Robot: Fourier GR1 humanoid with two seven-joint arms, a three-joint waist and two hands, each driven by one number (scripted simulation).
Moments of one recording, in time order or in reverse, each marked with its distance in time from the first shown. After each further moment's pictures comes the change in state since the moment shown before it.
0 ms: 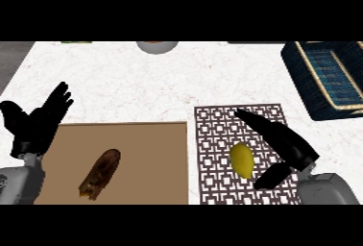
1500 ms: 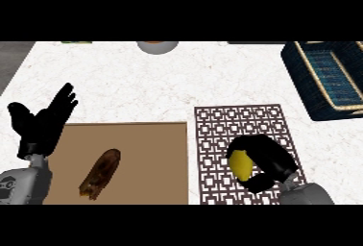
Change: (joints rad) left arm 0.004 -0.084 0.051 -0.033 -0.090 -0.035 0.022; right arm 0.056 0.066 0.077 0.082 0.284 -0.079 -0.163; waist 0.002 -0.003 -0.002
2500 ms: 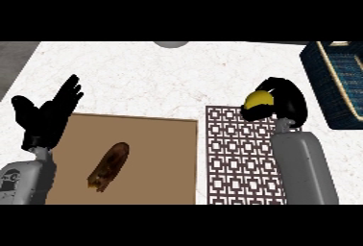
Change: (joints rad) left arm -0.049 -0.011 -0.012 -0.011 -0.014 -0.021 0.001; right arm -0.372 0.211 -0.430 0.196 0.095 -0.332 0.729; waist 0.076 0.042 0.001
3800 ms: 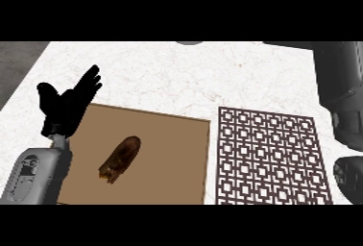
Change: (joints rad) left arm -0.094 -0.034 -0.063 0.027 -0.021 -0.013 0.029; right arm -0.849 -0.244 -0.279 0.544 0.640 -0.444 0.491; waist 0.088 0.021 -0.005
